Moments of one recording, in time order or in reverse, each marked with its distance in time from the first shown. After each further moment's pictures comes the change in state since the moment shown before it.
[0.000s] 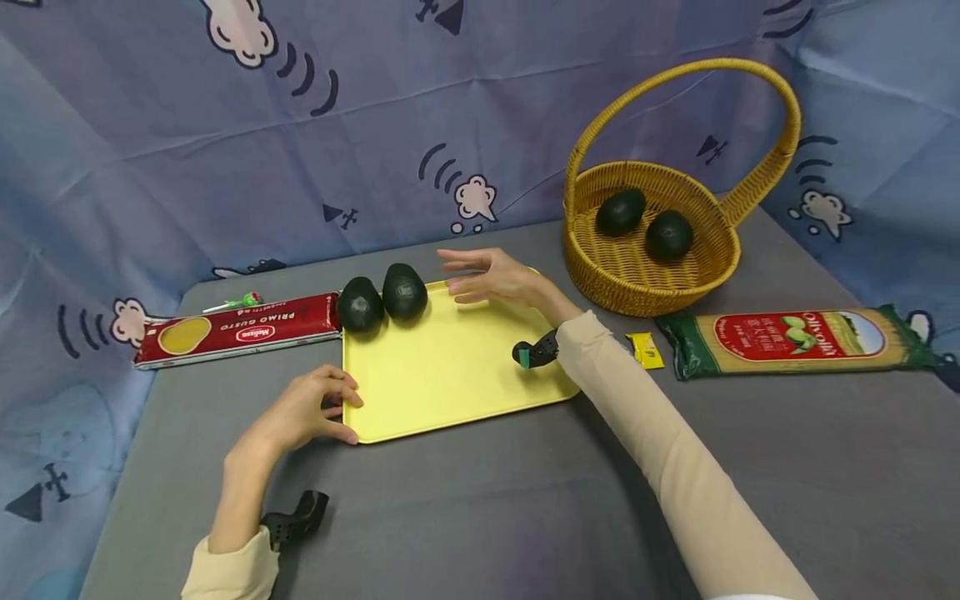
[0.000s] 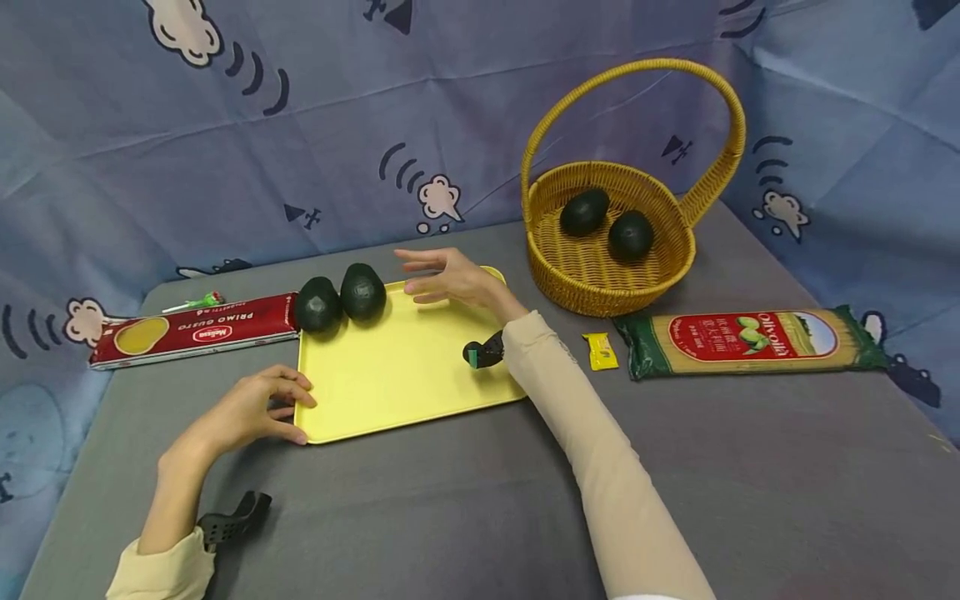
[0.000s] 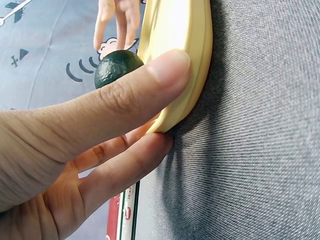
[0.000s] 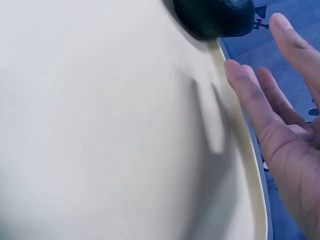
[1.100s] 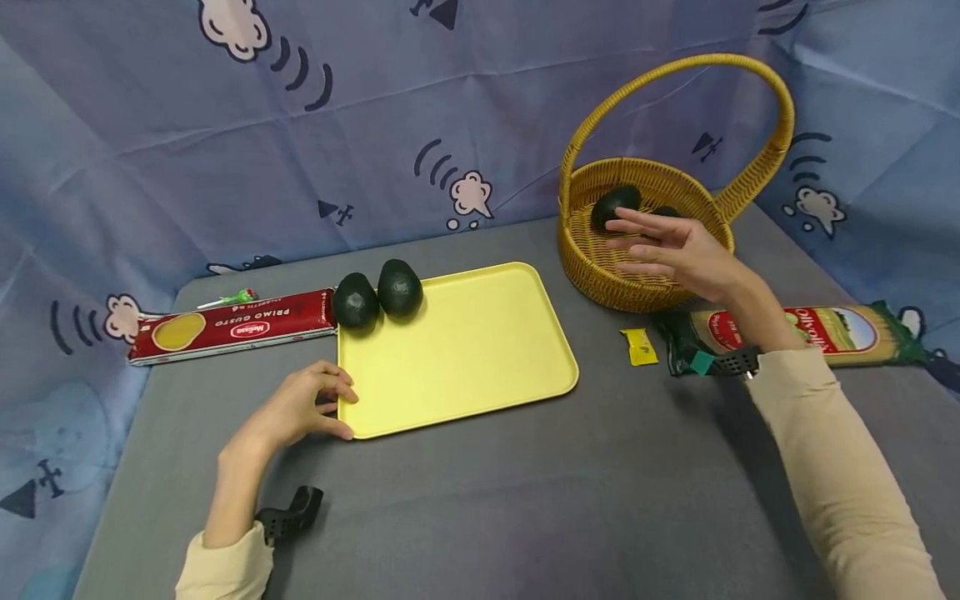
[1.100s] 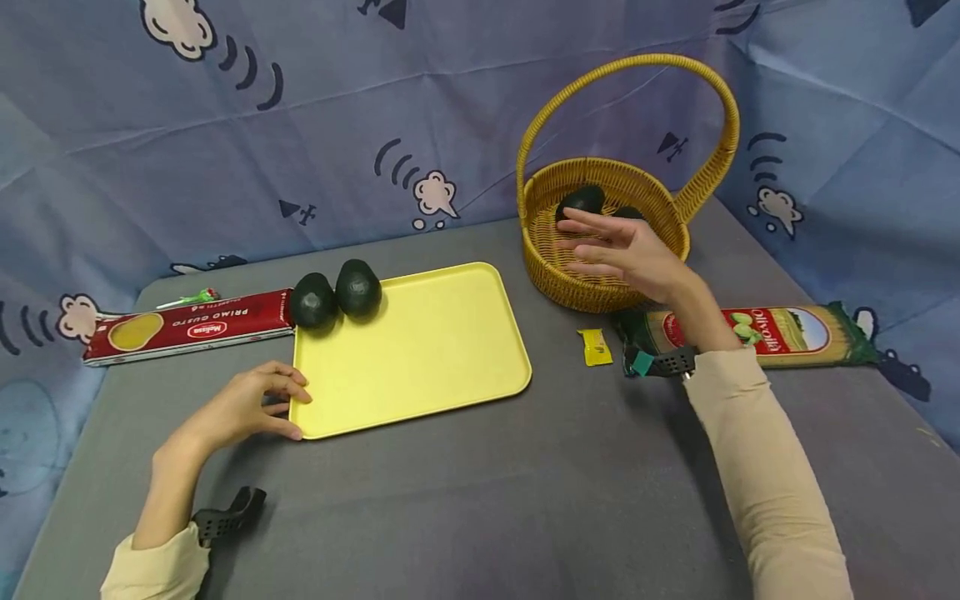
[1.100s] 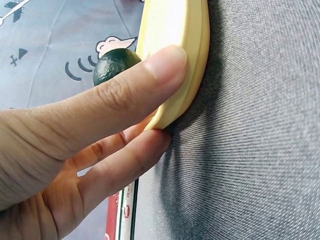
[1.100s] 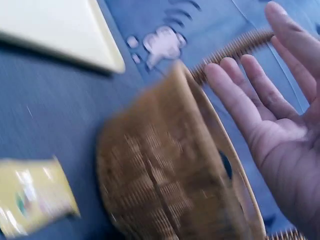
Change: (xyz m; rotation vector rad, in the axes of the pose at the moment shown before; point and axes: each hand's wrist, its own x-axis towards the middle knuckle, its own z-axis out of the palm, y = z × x) left_hand 0.001 -0.005 -0.002 0.063 -0.004 0.051; right_hand -0.183 -0.039 -0.117 0.035 0.059 -0.287
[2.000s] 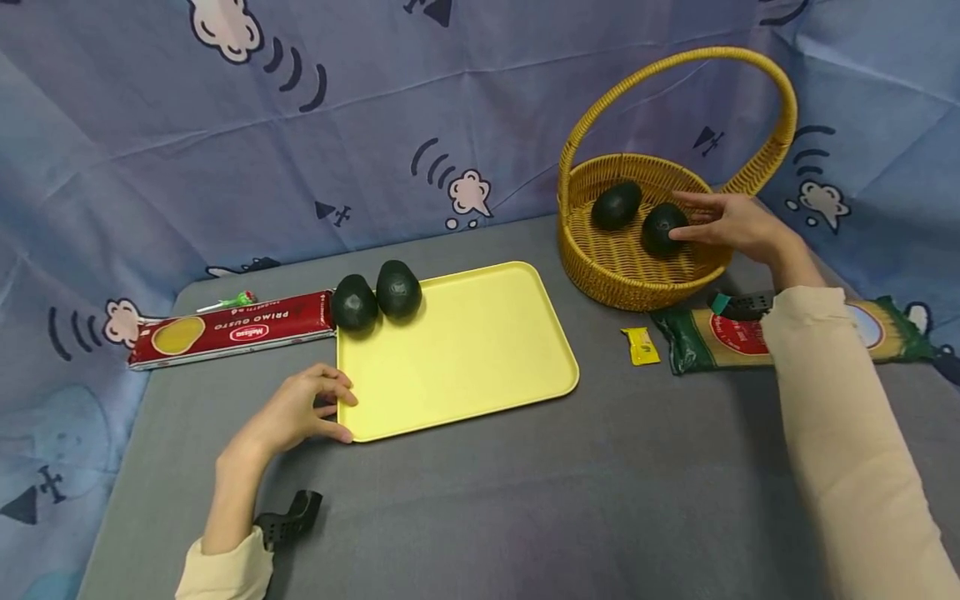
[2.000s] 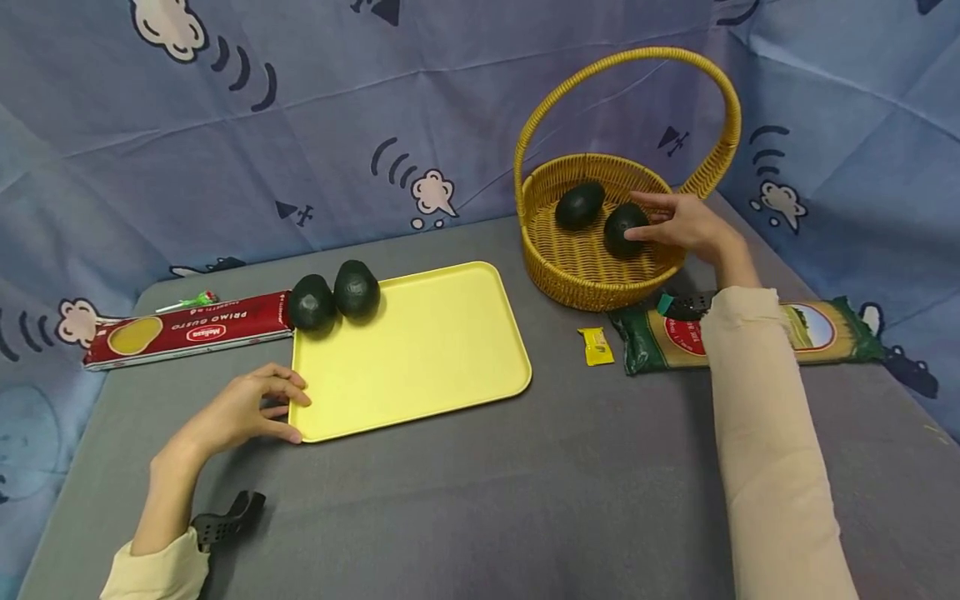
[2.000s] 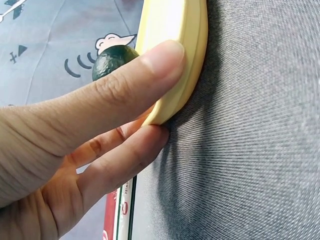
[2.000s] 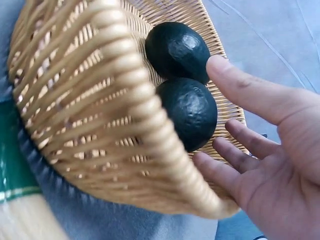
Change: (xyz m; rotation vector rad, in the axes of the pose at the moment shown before) left_hand 0.000 0.000 0.001 -0.063 0.001 -0.025; right_hand -0.002 -0.023 -0.075 -0.866 0.320 0.529
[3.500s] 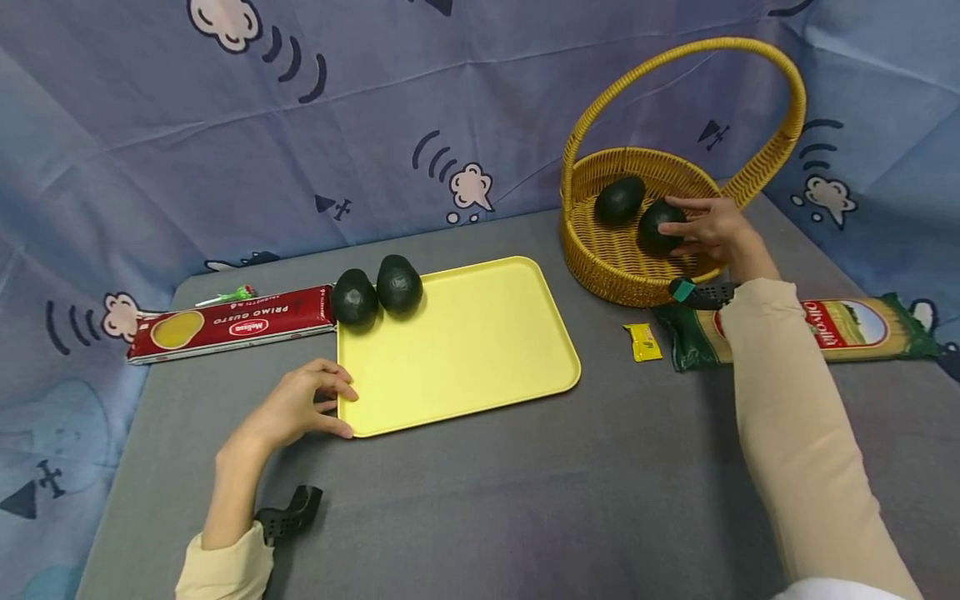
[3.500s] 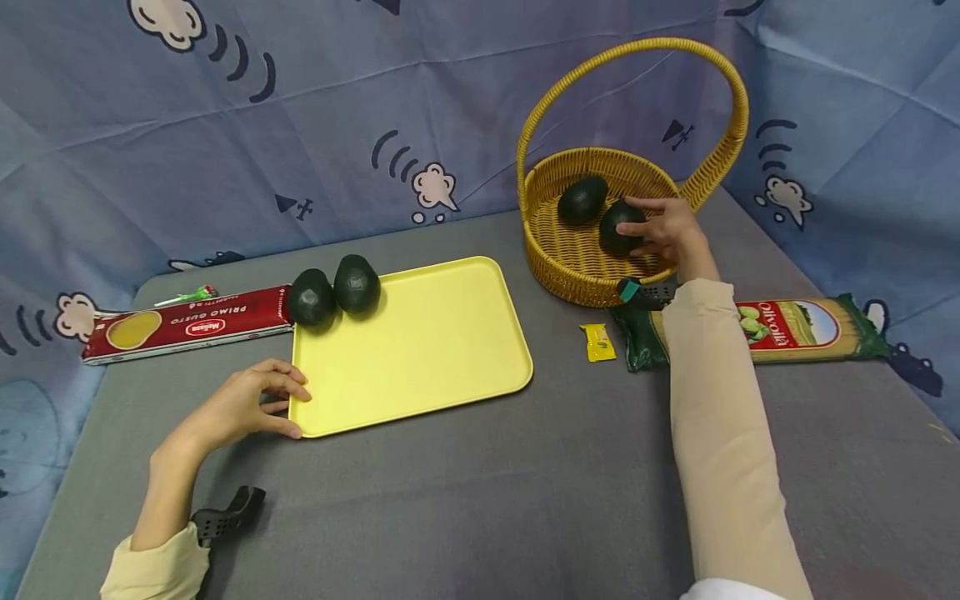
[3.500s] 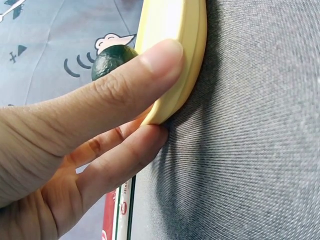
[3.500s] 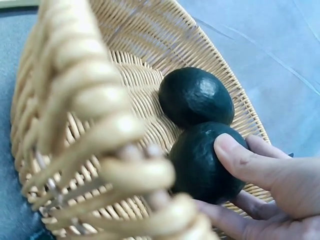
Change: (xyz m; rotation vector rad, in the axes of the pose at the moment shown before) left_hand 0.001 0.001 0.000 -0.011 0.001 -0.027; right_hand 0.022 -0.003 0.030 0.436 0.101 0.196
